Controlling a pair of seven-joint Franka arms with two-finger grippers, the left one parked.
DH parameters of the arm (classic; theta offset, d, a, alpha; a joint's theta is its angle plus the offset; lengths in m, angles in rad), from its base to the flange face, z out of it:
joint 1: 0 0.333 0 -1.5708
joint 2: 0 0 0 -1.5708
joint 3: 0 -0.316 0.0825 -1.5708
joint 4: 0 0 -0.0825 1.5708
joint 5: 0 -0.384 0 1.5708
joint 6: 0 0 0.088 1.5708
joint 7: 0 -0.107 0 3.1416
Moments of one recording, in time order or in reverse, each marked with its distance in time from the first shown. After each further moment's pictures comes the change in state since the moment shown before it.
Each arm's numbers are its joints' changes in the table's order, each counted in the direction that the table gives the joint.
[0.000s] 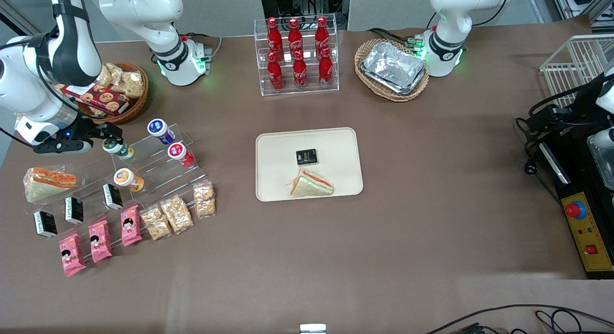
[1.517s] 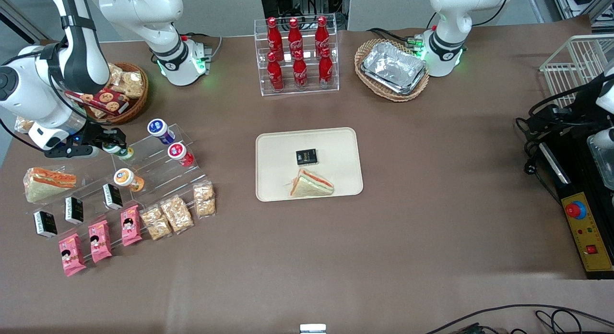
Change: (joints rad) arm 0.000 0.041 0.000 -0.027 0.000 -0.049 -0.007
